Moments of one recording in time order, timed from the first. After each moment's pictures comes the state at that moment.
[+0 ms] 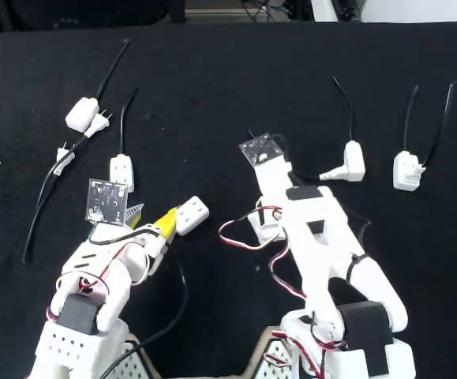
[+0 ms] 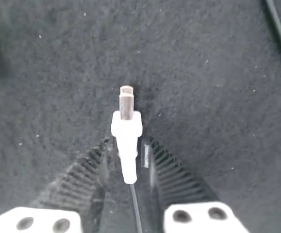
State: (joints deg) left arm 11.4 -101.1 91.4 47.3 6.7; right arm -8.4 -15.0 55.0 47.9 14.9
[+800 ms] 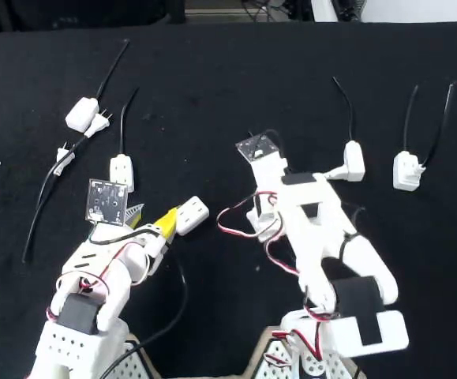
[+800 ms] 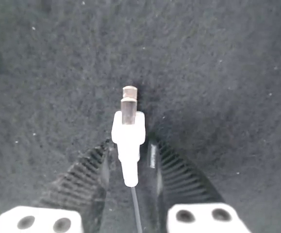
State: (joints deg) left arm 11.4 -101.1 91.4 47.3 6.7; right arm -8.4 -4.4 47.4 52.4 15.8
